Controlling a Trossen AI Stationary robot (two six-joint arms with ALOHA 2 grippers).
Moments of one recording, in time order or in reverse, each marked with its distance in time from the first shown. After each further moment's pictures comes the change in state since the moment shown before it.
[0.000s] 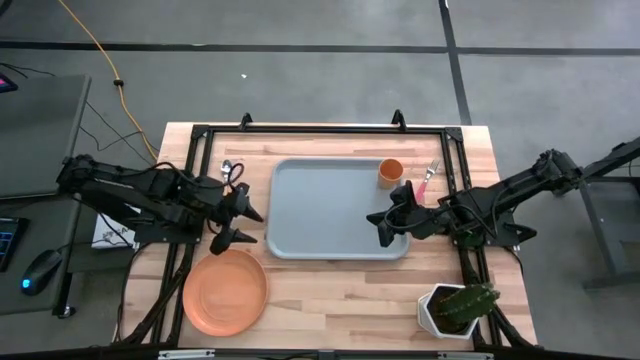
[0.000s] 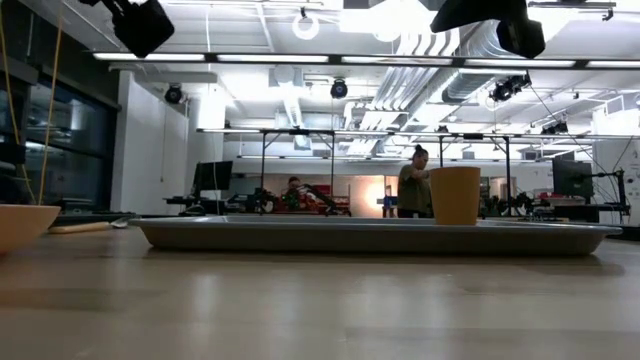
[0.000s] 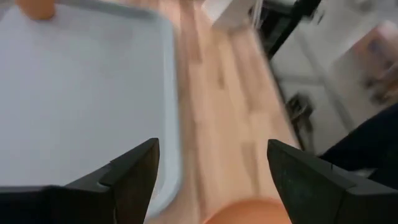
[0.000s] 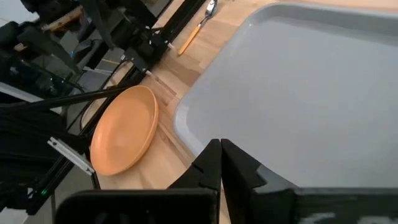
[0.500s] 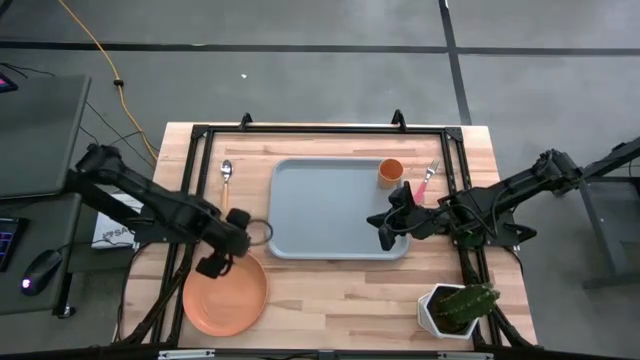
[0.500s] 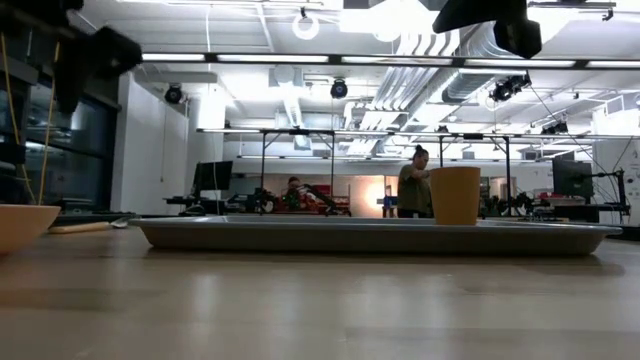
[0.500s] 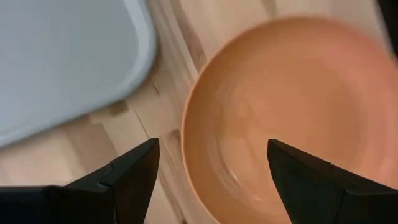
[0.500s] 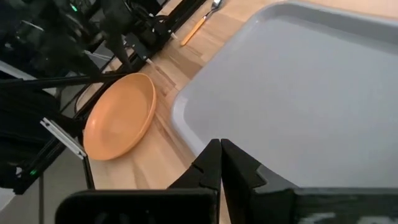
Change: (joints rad) left arm -0.267 0.314 0.093 -0.412 -0.077 0.175; right arm 0.000 0.000 0.000 -0.008 -0.028 -0.085
